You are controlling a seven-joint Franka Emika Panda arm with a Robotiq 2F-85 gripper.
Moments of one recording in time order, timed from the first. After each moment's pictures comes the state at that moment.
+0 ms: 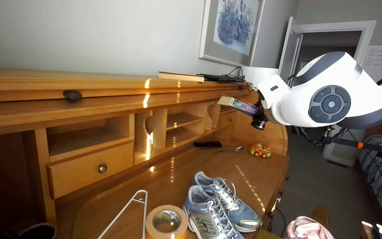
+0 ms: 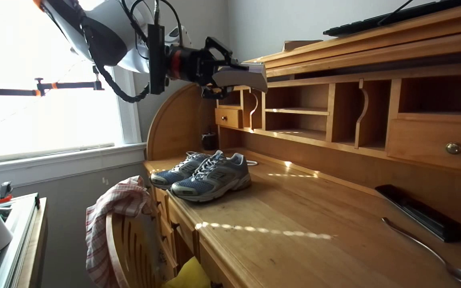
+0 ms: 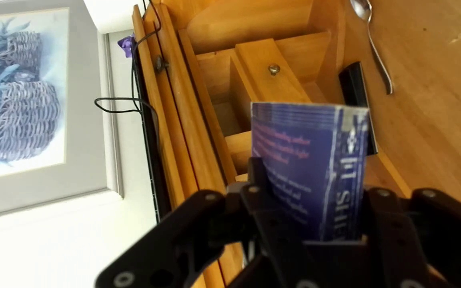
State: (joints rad) arm -0.03 -0.25 -0.02 -2.64 -1.92 2.17 1.03
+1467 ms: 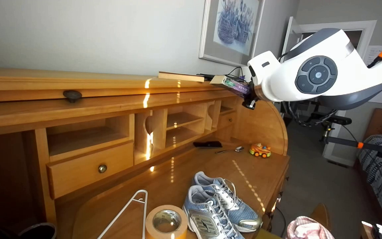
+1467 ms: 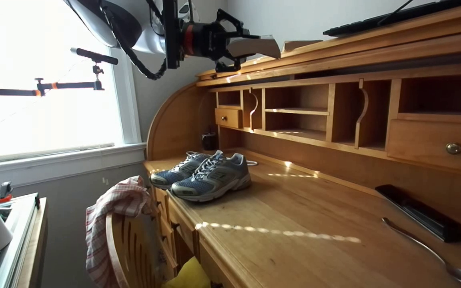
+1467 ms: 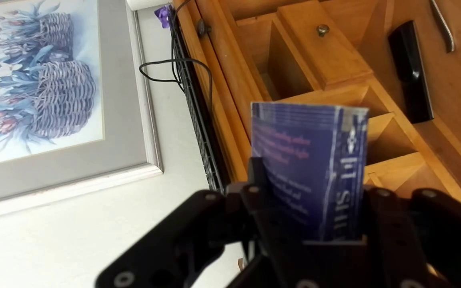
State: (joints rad) arm 0.00 -0.26 -0.04 -2.52 -1.90 2.19 0.96
